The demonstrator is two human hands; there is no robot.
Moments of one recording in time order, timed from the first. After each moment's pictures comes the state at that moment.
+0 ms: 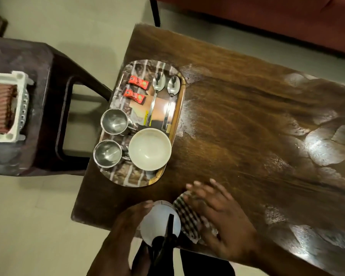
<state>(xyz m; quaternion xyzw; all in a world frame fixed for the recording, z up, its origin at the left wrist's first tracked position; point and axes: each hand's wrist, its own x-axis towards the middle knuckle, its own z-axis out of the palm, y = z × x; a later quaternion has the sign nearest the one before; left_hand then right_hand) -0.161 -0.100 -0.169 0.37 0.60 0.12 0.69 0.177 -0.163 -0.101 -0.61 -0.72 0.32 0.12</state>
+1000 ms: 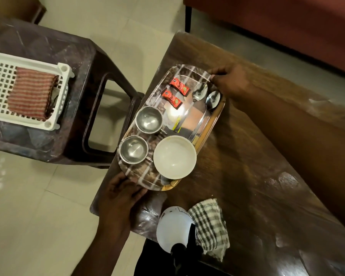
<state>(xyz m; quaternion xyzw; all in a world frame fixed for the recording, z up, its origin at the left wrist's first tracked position) -0.103 -0.002 -0.106 0.13 0.69 0.34 0.62 0.239 0.192 -0.108 -0.79 -0.34 0.42 0.28</state>
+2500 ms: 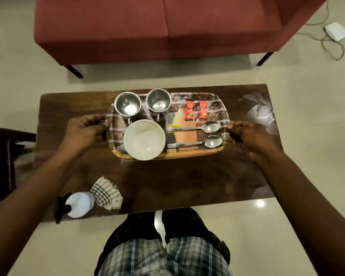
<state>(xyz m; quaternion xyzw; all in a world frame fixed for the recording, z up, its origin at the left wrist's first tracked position) 0.224 -0.048 0.149 0.59 0.50 0.12 0.63 0.536 -0.355 0.148 -0.74 0.08 0.40 0.54</state>
